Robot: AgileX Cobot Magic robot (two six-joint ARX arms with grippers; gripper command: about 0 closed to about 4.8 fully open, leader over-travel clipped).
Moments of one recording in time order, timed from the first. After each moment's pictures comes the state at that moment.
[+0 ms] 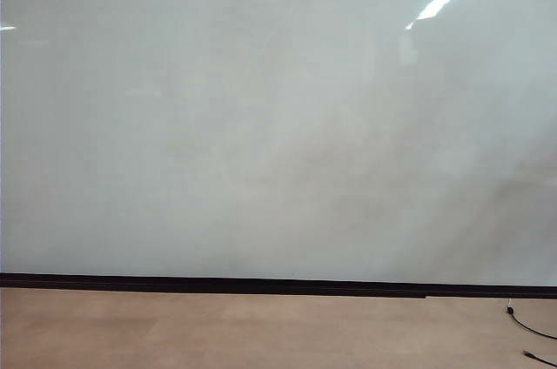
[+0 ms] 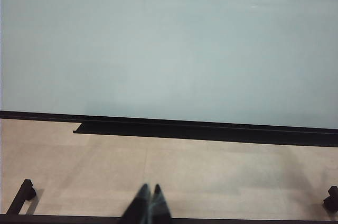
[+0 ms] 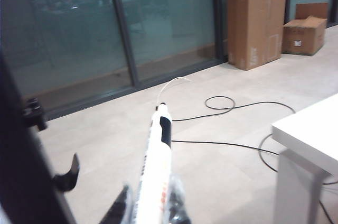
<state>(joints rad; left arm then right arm) 0.00 0.00 0.00 -0.15 0.02 -0.01 -0.35 1.63 0.31 1.40 0.19 0.15</state>
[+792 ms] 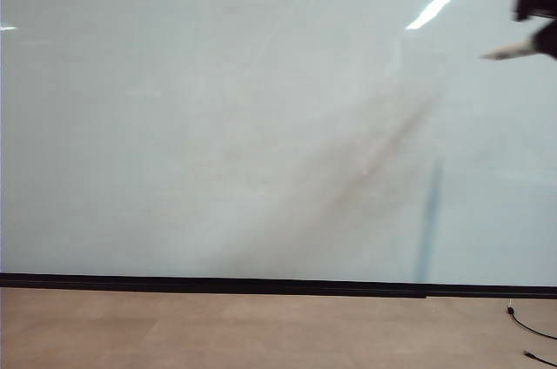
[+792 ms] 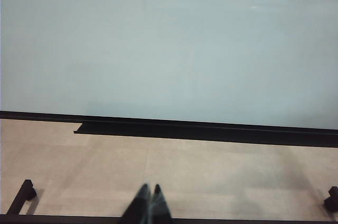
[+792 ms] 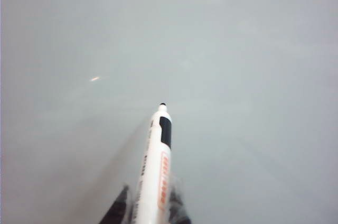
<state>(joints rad) 0.00 0.00 0.00 -0.15 0.02 -0.01 0.33 0.99 0.13 1.05 0.20 0.08</state>
